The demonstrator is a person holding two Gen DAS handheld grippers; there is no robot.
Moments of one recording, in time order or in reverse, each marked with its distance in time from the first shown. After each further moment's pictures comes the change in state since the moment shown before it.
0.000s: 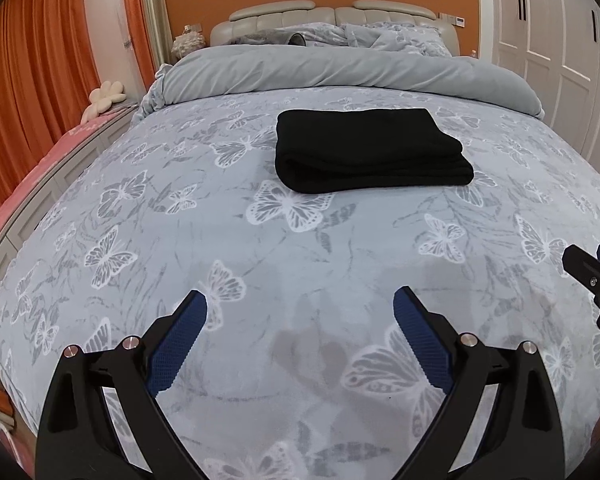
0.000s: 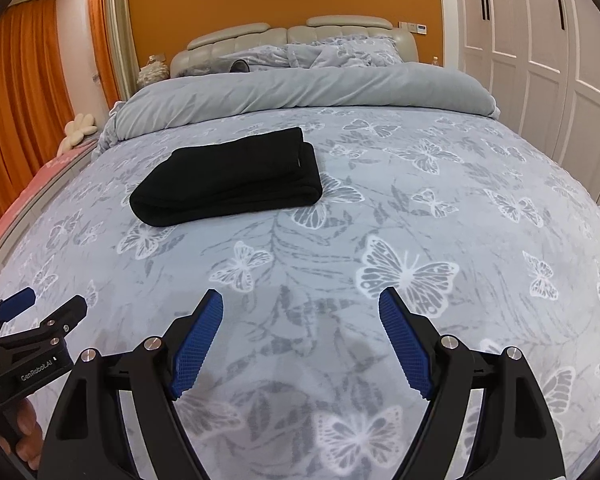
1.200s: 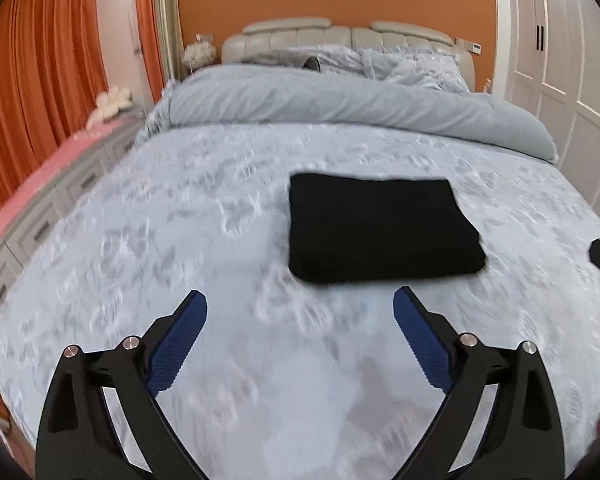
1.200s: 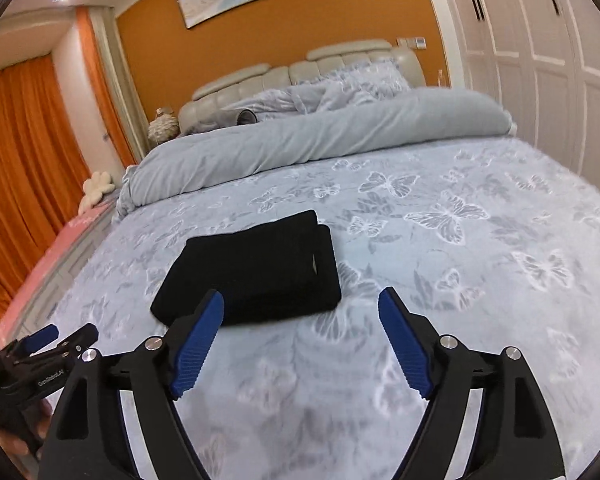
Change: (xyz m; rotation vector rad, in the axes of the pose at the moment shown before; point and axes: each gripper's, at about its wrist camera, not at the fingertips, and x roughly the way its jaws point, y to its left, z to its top) left arm 0.007 0.021 0.099 -0.066 -0.020 -0.020; right arm -0.002 -0.013 0.099 0.104 -0.122 0.112
